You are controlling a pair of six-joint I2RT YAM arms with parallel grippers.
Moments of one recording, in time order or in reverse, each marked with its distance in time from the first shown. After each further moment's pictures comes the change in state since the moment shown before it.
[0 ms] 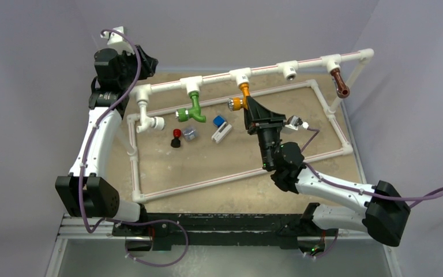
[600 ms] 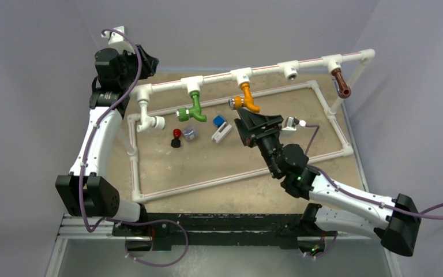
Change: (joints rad) left arm -0.001 0.004 0.001 0.012 0.002 0.000; right arm 0.042 -0.151 0.015 -0.364 -0.125 0.029
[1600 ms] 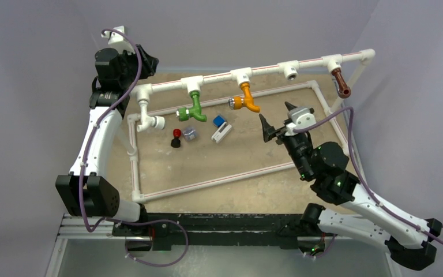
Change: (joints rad) left arm 0.000 0.001 0.000 0.003 0.000 0.000; right arm 0.000 -0.265 0.216 -0.480 -0.013 -1.715
